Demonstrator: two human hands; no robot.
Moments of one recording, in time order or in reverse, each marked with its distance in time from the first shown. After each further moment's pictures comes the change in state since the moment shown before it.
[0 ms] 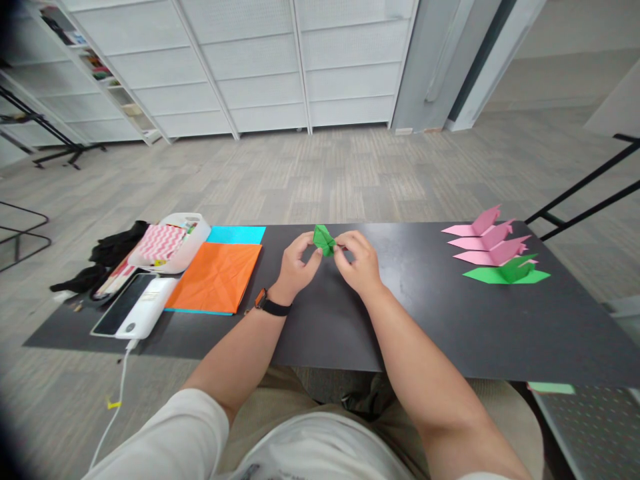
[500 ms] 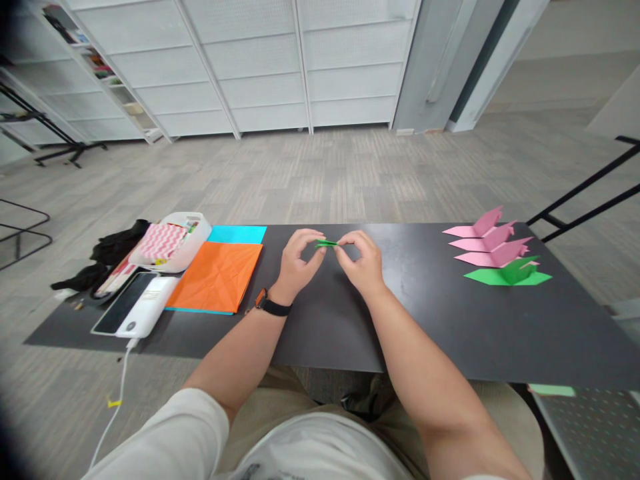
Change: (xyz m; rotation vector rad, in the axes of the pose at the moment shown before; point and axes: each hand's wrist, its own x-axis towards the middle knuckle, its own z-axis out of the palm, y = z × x) left_hand 0.005 0.007 -0.002 0.088 0.057 0.032; right_hand 0.002 0.002 -0.002 0.005 0.076 0.050
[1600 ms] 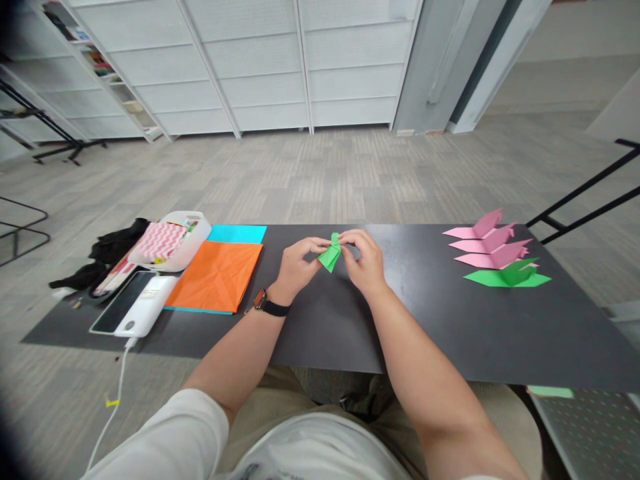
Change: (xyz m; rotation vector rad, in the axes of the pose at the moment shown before) left_hand -0.006 -0.018 0.005 -0.089 -0.070 0.082; right_hand 0.002 0.005 -0.003 0.064 -0.038 -0.080
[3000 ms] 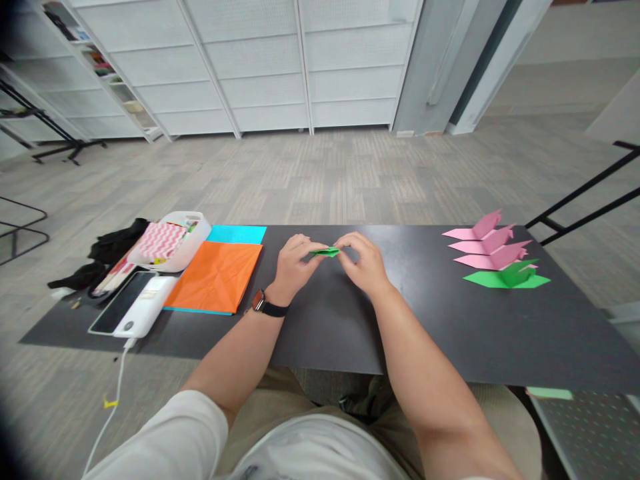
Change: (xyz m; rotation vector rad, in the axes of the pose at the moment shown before) left_hand 0.000 -0.002 -0.007 0.261 0.003 0.045; right_hand 0.006 -0.002 -0.009 -0.043 -0.160 -0.007
